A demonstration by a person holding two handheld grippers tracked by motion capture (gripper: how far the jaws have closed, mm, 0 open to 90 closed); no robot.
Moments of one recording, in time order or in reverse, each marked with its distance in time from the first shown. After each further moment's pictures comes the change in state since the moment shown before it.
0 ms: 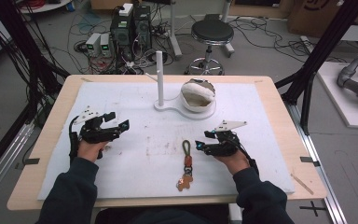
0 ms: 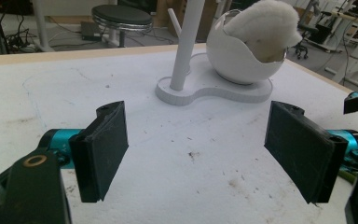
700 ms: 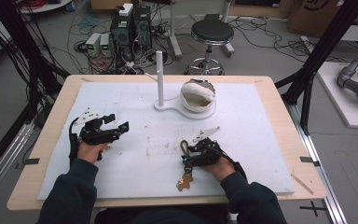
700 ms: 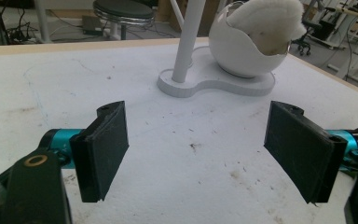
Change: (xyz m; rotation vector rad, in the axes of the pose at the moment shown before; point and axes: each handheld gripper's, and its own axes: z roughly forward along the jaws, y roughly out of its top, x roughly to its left) left arm 0.000 -0.004 -0.001 0.013 0.008 -0.004; right arm 0.037 -0.001 0.038 0.218 0.074 -0.078
